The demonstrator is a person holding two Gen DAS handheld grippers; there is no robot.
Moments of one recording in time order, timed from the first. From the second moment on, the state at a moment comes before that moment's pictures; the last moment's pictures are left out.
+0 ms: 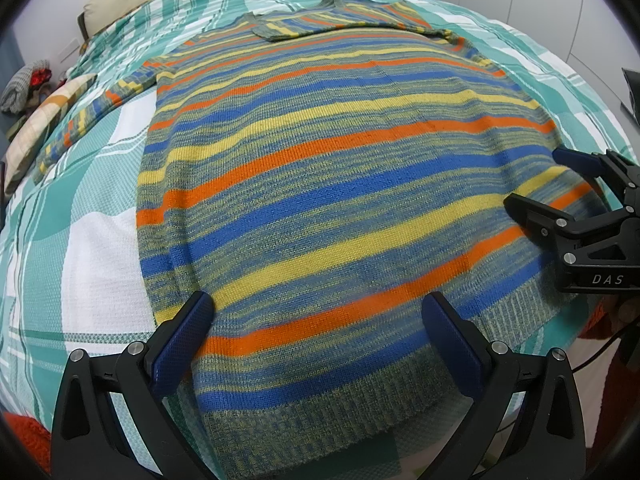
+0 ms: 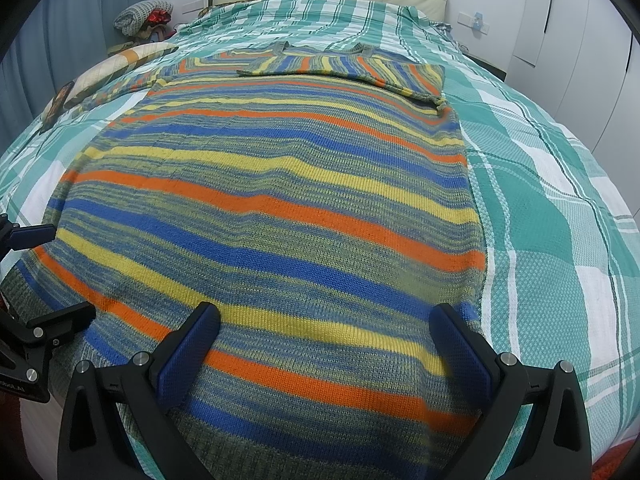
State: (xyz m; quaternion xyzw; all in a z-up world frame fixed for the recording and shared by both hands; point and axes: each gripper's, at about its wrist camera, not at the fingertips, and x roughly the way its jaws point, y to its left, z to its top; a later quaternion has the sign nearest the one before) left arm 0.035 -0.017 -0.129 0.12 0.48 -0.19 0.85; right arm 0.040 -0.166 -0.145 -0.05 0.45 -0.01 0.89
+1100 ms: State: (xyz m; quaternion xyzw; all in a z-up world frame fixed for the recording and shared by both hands) left arm 0.036 -0.019 -0.128 0.12 0.48 -0.19 0.85; right arm 0.040 -0.167 -0.144 -0.05 0.45 -0.01 0.89
